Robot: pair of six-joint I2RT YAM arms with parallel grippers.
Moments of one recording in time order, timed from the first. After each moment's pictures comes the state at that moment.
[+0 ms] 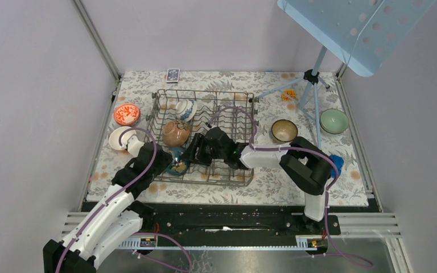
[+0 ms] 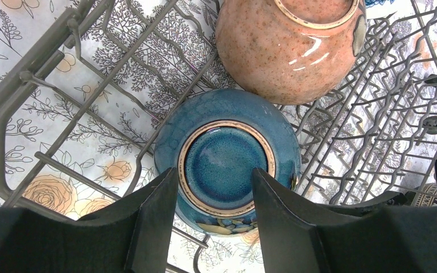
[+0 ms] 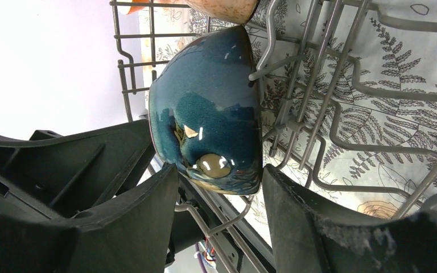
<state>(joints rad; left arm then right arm) -0.44 0.71 0.51 -0.60 -0.39 -1.10 0.98 1.89 1.09 0.28 -0.18 1.17</state>
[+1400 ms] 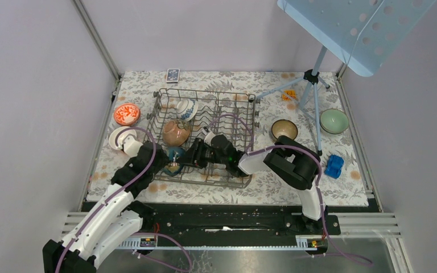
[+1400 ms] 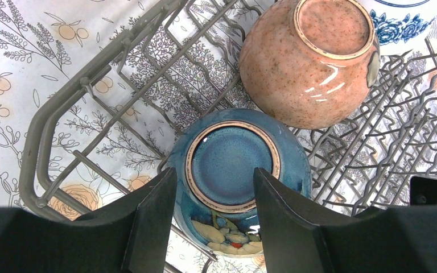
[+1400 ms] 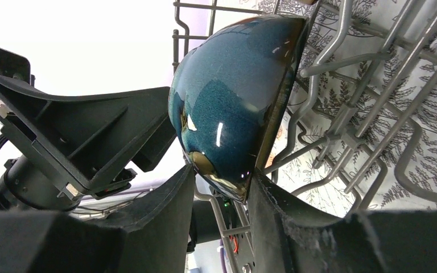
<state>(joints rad) -0.44 0.72 0.53 -0.64 -0.49 -1.10 0.98 2.02 0.98 0.78 -0.31 1.27</state>
